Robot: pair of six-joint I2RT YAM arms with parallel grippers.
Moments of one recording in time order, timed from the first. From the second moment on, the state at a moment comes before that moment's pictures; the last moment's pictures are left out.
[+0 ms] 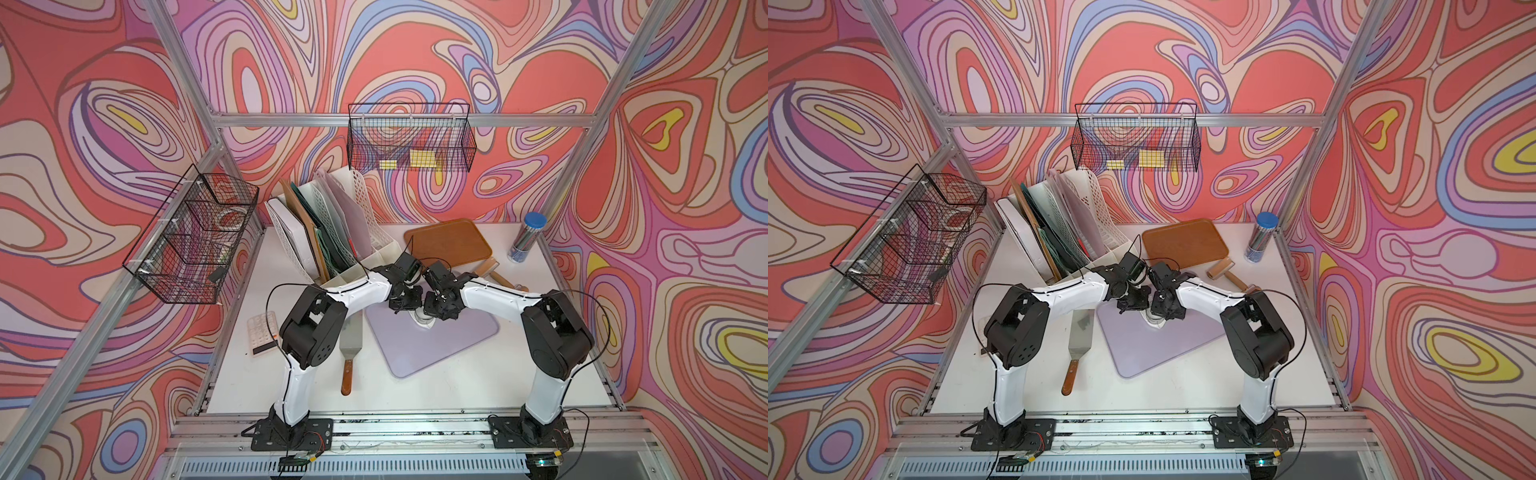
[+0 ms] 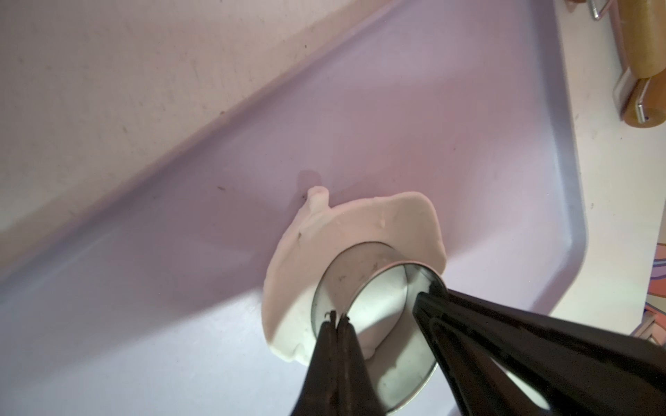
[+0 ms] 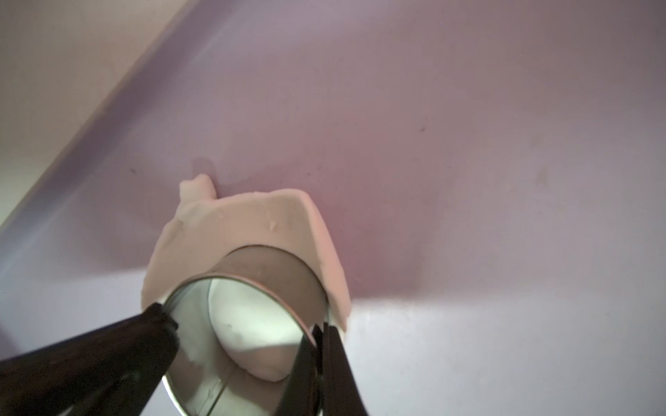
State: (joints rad) left arm -0.69 2.04 1.47 -0.53 0.22 -0.61; right arm 0.58 1.87 1.26 -0.68 0.05 0.76
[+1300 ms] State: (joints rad) left arm -0.67 1.99 1.31 -0.31 0.30 -0.65; right arm 0.58 1.93 1.35 -0.77 0.13 0.63
